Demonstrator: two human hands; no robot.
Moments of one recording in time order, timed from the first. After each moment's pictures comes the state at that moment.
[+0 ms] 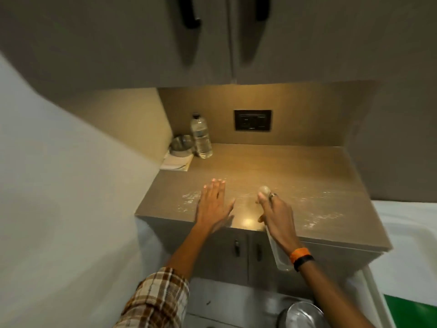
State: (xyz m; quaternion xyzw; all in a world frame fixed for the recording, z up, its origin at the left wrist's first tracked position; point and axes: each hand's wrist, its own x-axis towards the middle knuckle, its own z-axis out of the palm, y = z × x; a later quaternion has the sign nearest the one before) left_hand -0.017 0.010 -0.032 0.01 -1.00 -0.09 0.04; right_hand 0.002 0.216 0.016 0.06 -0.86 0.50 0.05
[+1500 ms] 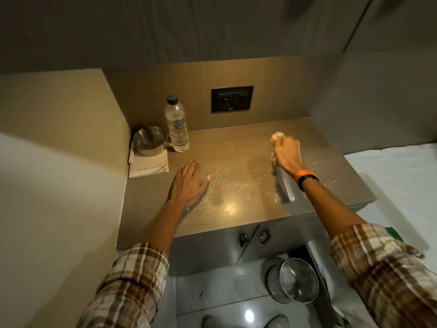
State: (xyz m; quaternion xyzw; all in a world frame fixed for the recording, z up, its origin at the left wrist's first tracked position) left_hand -0.124 -0.110 -0.064 -0.15 -0.98 -0.12 0.02; right_hand -0.135 0.195 0.040 -0.15 -0.92 0.34 0.09
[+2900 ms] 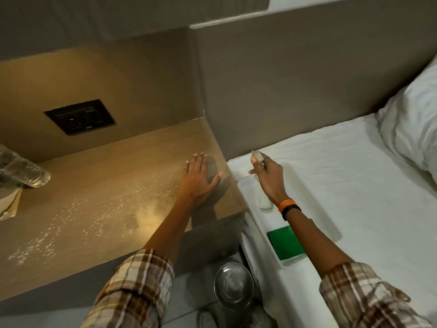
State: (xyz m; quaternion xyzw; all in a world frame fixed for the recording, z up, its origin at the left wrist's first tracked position) left_hand -0.143 0.348 -0.063 -0.20 -0.97 -0.12 -0.05; right_hand -0.073 0.566 -0.052 -0.17 -0.79 0.57 0.14
